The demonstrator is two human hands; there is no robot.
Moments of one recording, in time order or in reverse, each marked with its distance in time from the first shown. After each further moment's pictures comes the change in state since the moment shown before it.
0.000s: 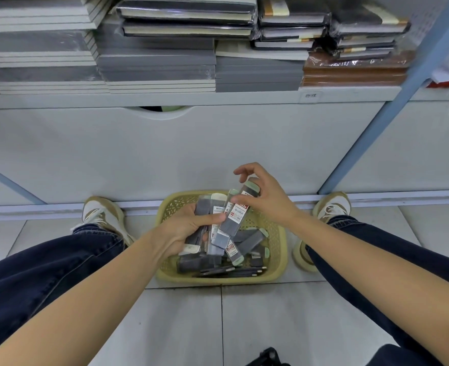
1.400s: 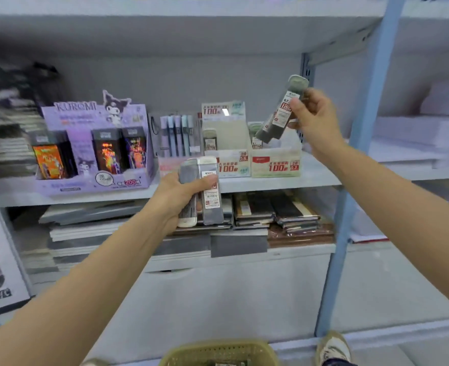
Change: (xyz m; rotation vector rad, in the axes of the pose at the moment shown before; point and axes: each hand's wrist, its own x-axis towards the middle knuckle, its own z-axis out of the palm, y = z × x) left_hand -0.135 0.314 0.085 0.123 0.175 0.804; right_hand 0.096 -0.372 -0.212 -0.006 0.694 -0.548
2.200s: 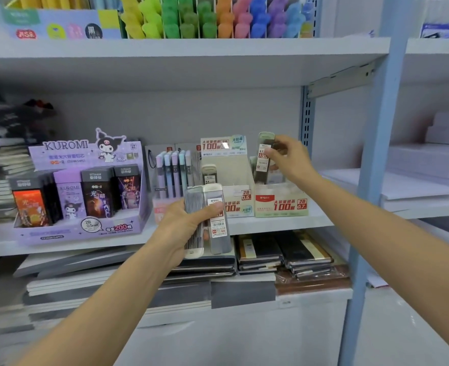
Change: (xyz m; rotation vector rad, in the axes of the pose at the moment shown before) left_hand 0.046 0.004 0.010 -0.064 -0.042 0.007; right_hand 0.056 0.059 0.036 -0.362 -0.093 0.010
